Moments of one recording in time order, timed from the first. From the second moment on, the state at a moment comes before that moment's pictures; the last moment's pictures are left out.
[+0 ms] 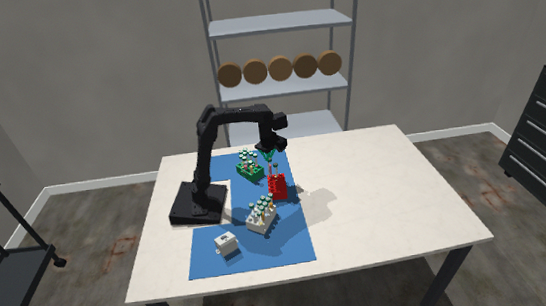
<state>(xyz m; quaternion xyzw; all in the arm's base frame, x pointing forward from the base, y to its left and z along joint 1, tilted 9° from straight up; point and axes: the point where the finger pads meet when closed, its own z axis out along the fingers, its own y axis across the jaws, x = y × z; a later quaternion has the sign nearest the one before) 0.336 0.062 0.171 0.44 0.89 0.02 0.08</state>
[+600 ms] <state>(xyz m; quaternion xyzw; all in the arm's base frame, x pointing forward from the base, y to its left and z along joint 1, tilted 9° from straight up) 0.333 0.062 0.188 0.44 0.89 0.02 0.08</state>
